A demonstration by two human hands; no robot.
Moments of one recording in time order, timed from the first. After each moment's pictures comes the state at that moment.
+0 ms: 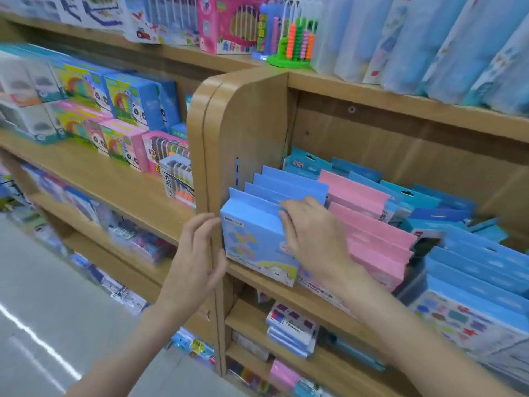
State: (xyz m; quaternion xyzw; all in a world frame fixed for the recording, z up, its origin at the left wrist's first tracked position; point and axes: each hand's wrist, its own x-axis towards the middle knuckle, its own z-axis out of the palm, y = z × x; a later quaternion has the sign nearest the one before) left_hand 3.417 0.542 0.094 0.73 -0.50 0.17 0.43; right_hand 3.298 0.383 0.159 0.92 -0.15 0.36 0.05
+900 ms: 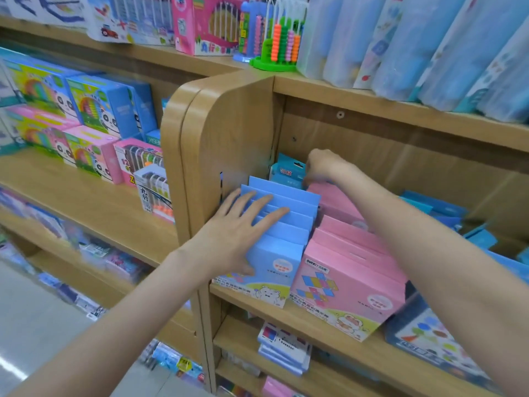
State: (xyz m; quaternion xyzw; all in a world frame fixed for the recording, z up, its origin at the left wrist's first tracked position) left_hand 3.440 0.455 0.149 0.74 -0.66 0.16 -0.05; right_hand 3.379 0.238 0.222 0.92 -0.39 -0.02 -0.05
